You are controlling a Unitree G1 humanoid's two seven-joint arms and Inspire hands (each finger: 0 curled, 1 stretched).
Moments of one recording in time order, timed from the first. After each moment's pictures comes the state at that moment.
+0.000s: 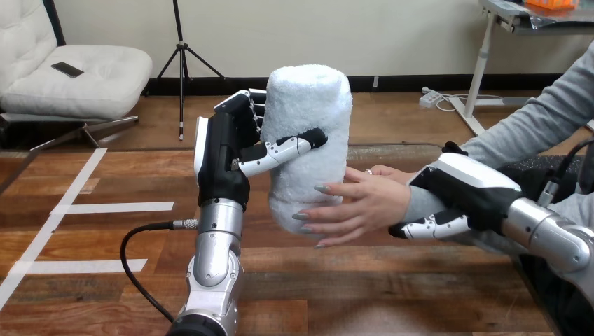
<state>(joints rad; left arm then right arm) -0.64 -0.05 0.13 1.14 0.01 -0.84 0.06 -0.64 -0.62 0.31 1.05 -0.48 -0.68 0.19</state>
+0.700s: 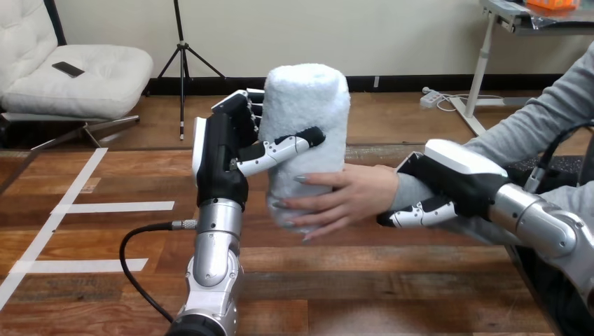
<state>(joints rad) -0.64 -0.05 0.13 1.14 0.01 -0.84 0.07 -0.70 -0.58 0.32 1.06 -0.50 -0.67 0.19</state>
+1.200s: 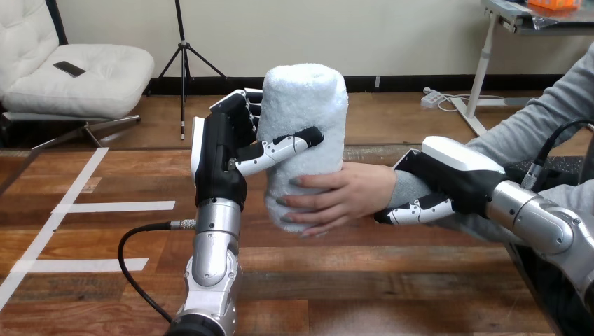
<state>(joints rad) -0.64 -0.05 0.13 1.14 0.01 -0.84 0.07 -0.71 -0.58 0.32 1.06 -0.50 -0.67 0.19</state>
